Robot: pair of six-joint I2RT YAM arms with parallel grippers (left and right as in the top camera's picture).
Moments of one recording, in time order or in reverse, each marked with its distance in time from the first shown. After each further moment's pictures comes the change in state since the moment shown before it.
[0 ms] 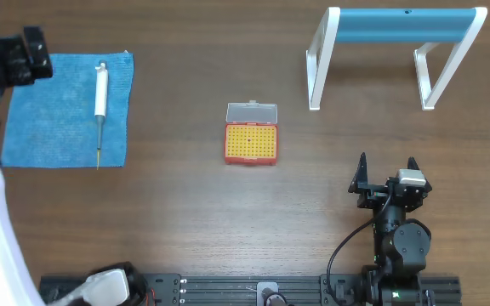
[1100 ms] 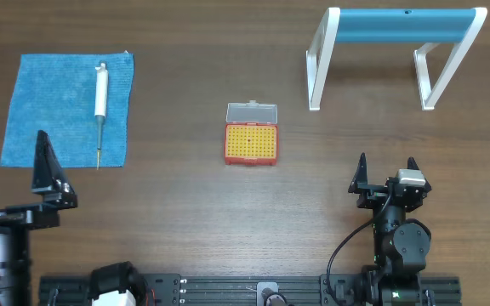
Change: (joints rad) left arm -0.010 -0.827 -0.578 0.367 0.180 -0.167; right arm 0.000 0.000 0.000 -0.002 -0.003 0.000
